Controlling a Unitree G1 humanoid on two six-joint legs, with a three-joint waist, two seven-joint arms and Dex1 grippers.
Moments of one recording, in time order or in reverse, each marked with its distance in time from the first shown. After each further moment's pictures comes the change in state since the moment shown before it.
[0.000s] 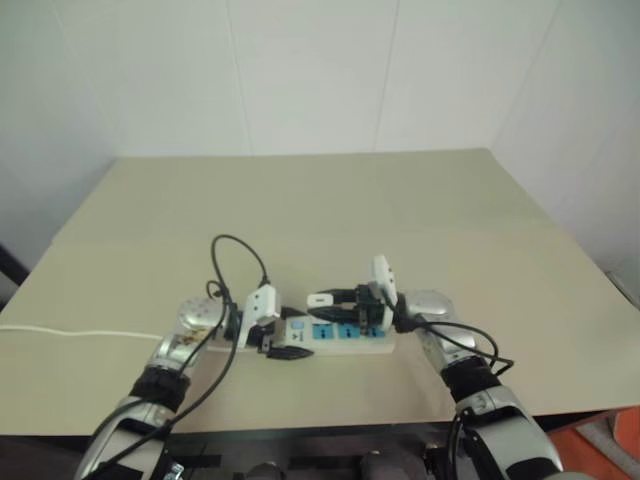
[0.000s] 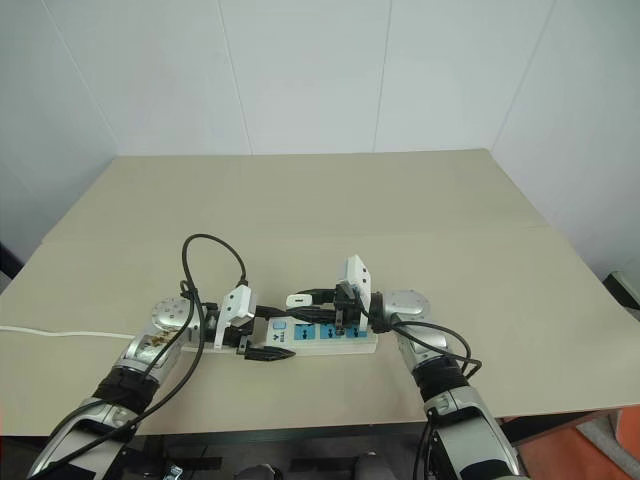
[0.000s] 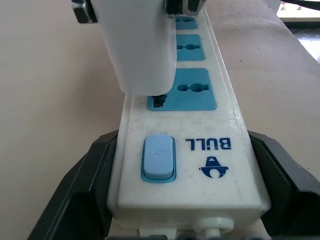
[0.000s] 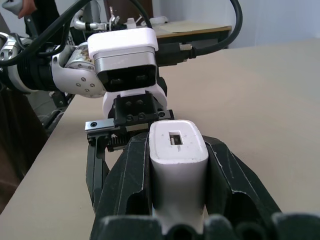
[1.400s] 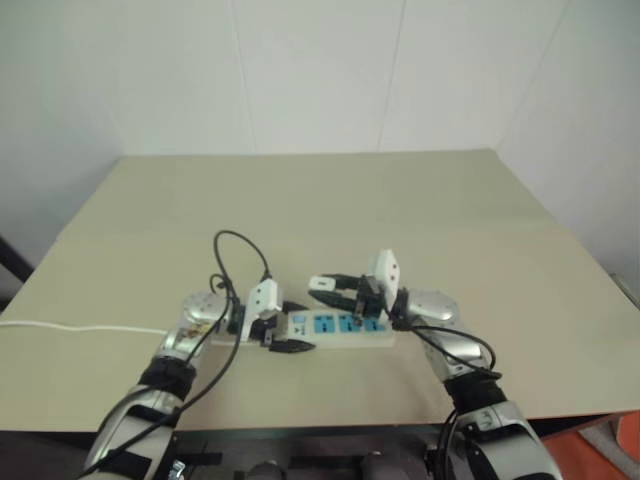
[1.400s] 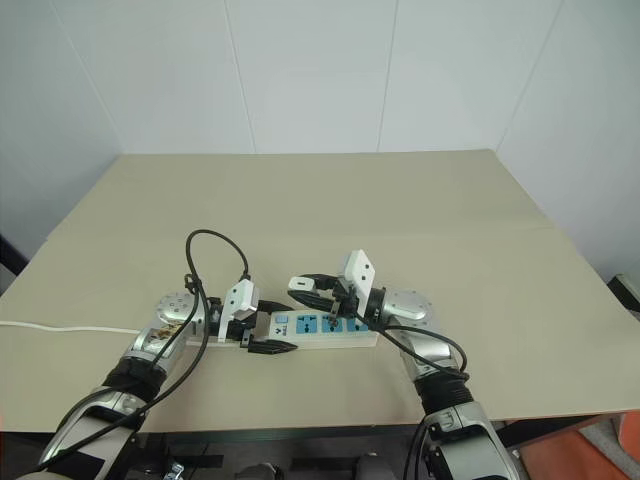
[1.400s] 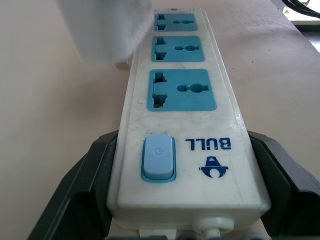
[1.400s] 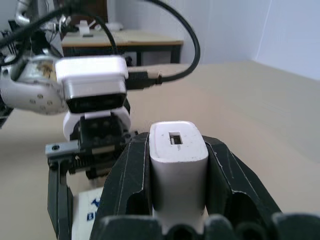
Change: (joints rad) left arm -0.066 -0.033 0.003 0.118 0.011 -0.055 -0.020; right arm 0.078 0.020 -0.040 -0.190 -0.038 -0.039 -0.201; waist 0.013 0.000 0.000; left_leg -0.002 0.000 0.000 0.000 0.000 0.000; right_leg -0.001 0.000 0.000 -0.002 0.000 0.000
